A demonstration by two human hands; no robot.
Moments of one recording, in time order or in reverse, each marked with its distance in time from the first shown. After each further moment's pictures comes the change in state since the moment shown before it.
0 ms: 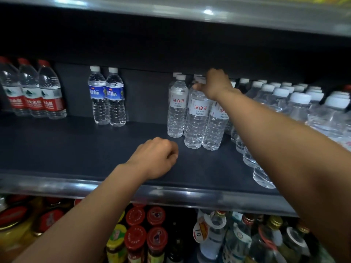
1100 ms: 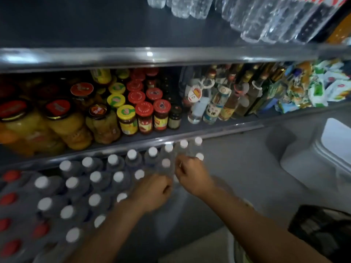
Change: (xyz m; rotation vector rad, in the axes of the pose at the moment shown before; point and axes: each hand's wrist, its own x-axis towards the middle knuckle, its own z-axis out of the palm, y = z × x) left_hand -0.333 -0.045 0.153 -0.265 -0.715 0.203; right_hand -0.535 -0.084 0.150 0.177 -0.542 0.264
